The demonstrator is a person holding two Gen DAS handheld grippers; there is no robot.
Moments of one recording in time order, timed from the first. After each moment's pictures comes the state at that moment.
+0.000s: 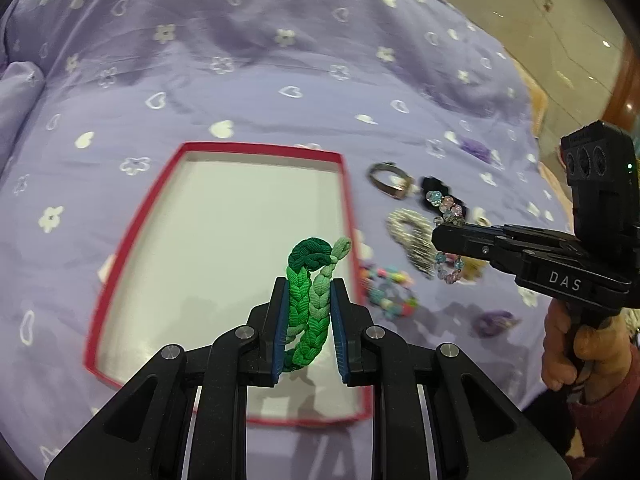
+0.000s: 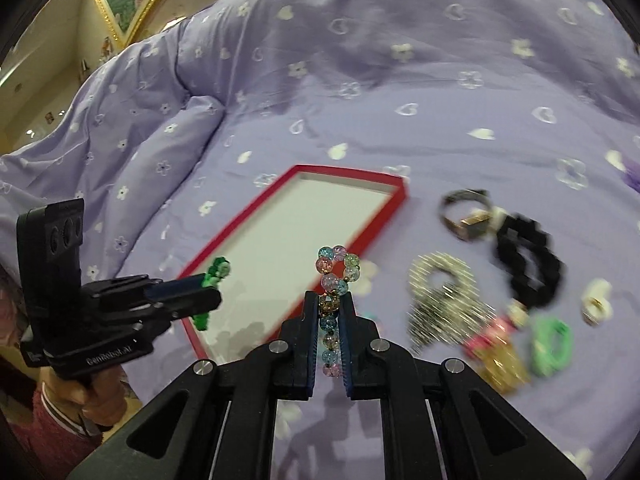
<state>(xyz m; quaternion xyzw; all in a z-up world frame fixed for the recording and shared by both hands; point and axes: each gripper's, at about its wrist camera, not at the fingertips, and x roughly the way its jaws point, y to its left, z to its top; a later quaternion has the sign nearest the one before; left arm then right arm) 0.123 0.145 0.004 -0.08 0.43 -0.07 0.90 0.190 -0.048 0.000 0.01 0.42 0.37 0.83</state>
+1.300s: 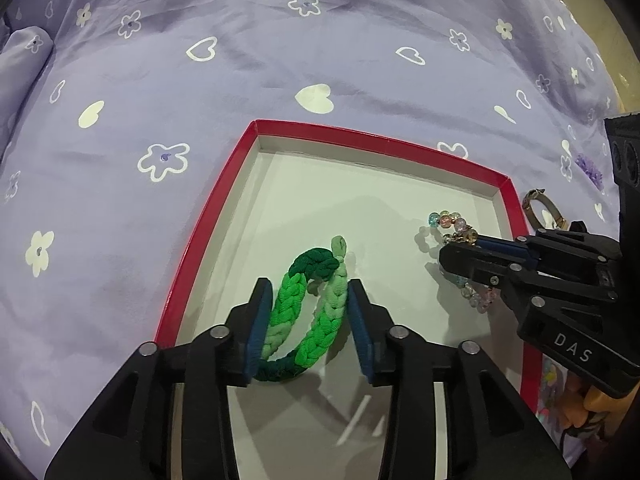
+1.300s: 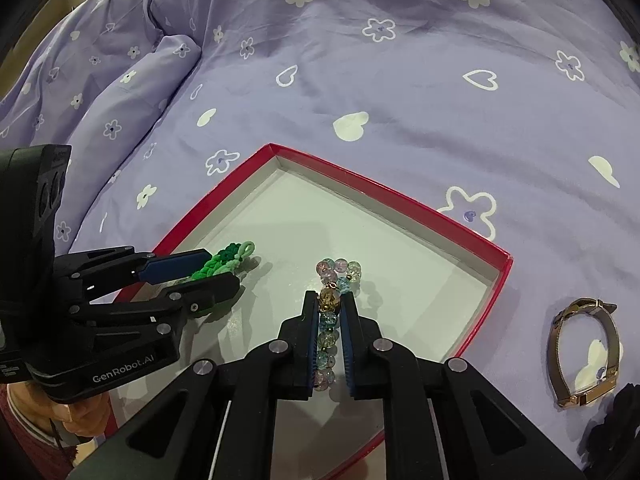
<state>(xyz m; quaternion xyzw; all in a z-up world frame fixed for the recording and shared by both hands) 0.247 0.207 -0.067 -0.07 0.51 0.02 0.86 0.302 0.065 -0.066 -0.07 0.48 0.37 0.79</state>
